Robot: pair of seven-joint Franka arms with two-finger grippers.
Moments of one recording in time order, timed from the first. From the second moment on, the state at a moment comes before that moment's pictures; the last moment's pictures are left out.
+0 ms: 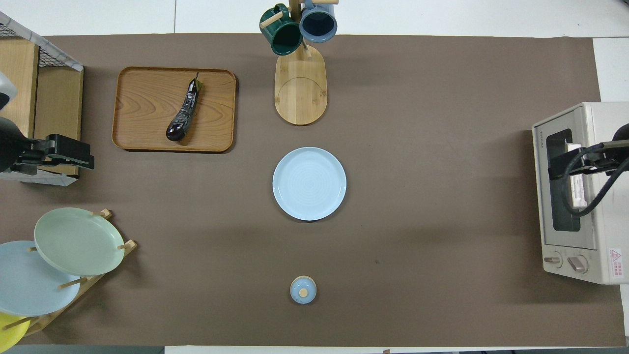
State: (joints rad) left arm -0.05 -0.06 -0.07 -1.63 -0.03 1.53 -0.12; right arm 0.02 -0.03 -0.06 -1.68 -0.04 1.52 -0.09
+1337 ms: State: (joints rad) left arm -0.05 0.19 -0.09 -1.53 -0.03 1.66 -0.06; right arm 0.02 -0.03 -0.06 -1.68 -0.04 1.52 -0.09
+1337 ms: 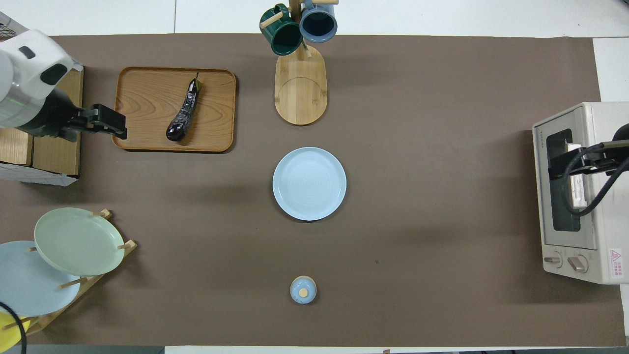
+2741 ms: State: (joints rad) left arm -0.11 0.63 -0.09 -1.47 0.03 2.06 0.20; right arm 0.03 -0.03 -0.06 -1.70 -0.04 1.58 -0.09
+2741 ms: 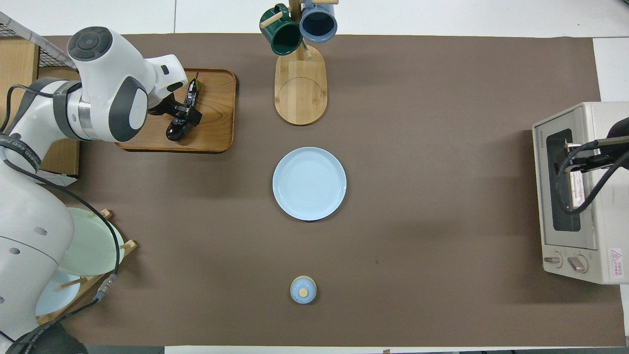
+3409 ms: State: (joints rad) left arm -0.12 0.61 -0.09 -1.51 0.03 2.06 0.20; right arm -0.01 -0.10 -0.07 -1.96 -0.11 1.81 -0.02
